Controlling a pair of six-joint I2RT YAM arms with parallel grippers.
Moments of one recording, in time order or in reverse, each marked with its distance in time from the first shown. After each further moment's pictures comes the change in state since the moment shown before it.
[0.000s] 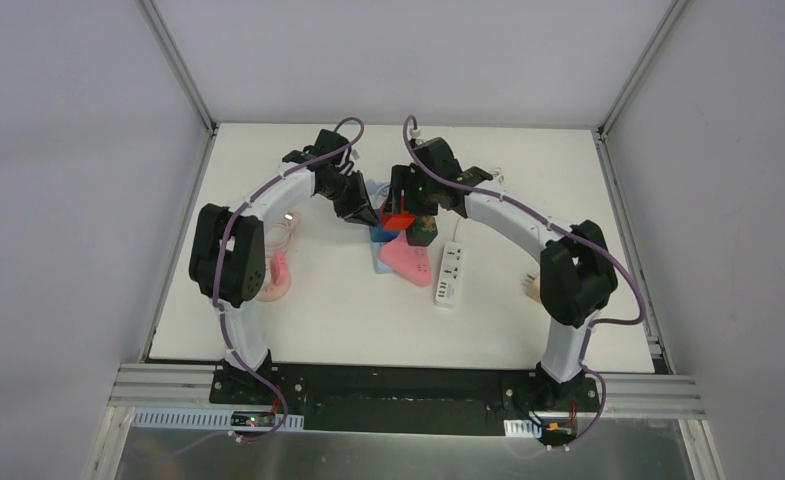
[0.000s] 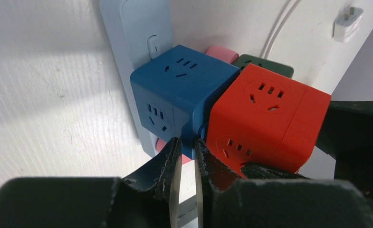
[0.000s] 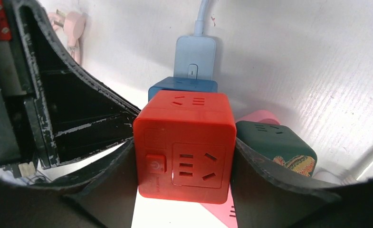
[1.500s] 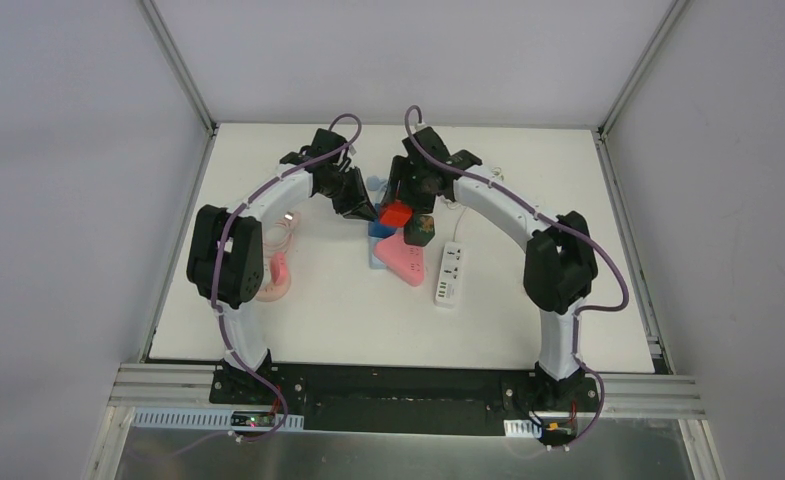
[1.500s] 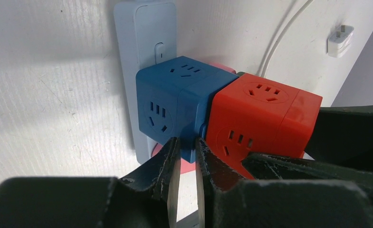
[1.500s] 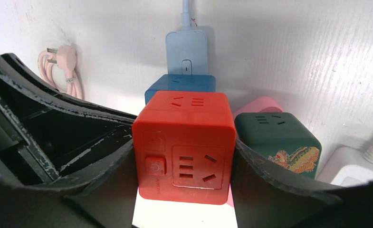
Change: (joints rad) left arm 0.011 -0.016 -0.027 0.054 -0.018 -0.001; right arm 0.010 0.104 0.193 -0.196 0.099 0.175
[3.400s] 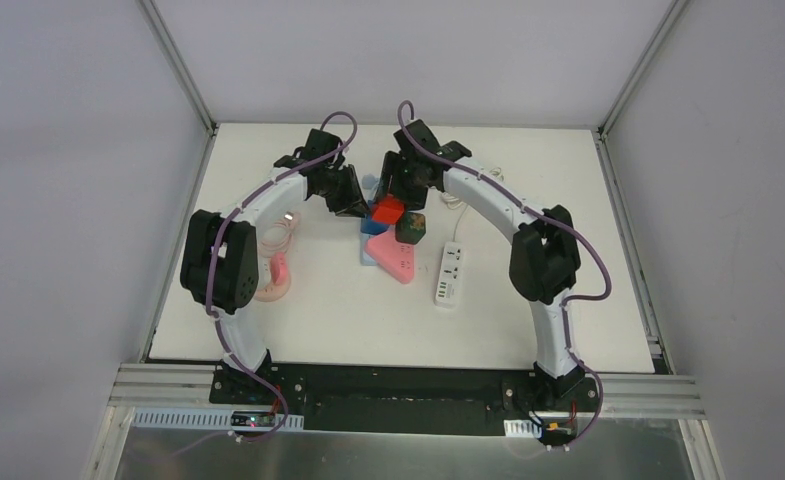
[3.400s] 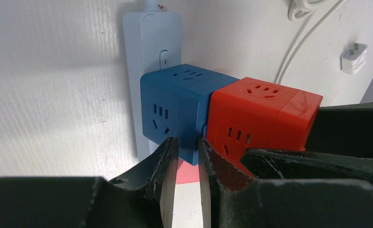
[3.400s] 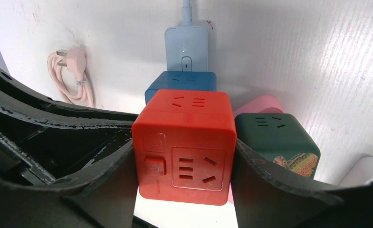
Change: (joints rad) left arm 0.003 -0.048 -0.048 0.078 -0.060 0.027; right arm 0.000 0.108 0.150 -0.076 -0.058 0.036
